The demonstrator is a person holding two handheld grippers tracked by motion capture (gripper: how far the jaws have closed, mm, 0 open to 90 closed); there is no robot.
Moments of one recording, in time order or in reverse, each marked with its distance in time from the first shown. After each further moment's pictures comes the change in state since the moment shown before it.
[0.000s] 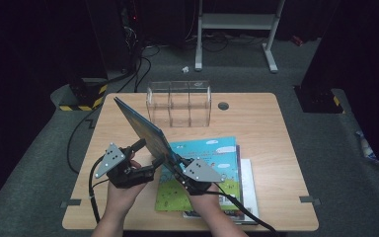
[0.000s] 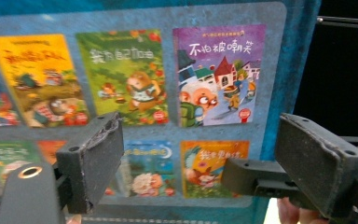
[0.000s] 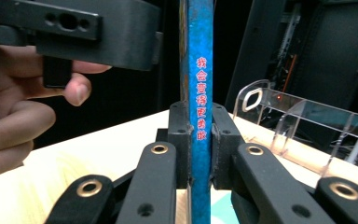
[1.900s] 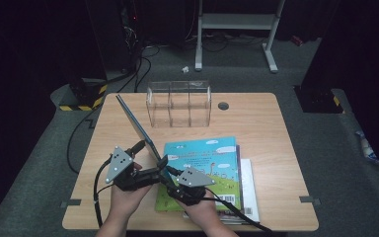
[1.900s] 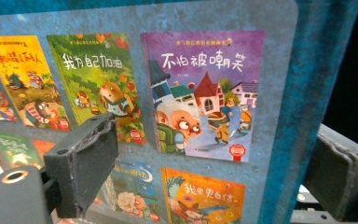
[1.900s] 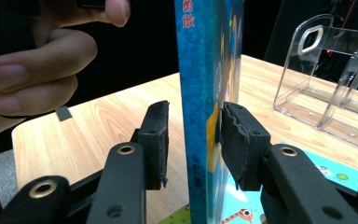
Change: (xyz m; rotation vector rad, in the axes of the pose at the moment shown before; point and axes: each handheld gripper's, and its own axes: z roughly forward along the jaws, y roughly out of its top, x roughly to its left) left arm -0.016 -0.005 0.004 0.022 0.136 0.078; right arm 0.016 -0.030 0.006 0.168 0.140 0.067
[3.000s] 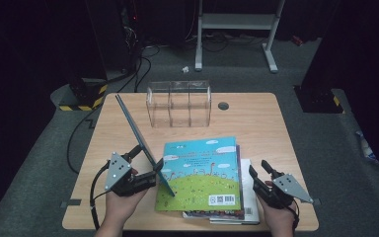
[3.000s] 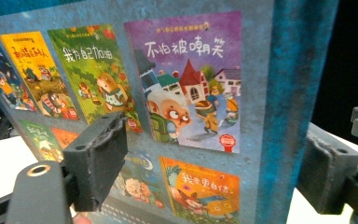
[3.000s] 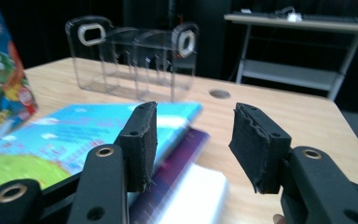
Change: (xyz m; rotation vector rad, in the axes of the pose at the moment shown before) left arm 0.000 -0.006 -0.013 0.023 0.032 0.051; right arm -0.123 -0.073 -0.170 -0.066 -0.542 0.102
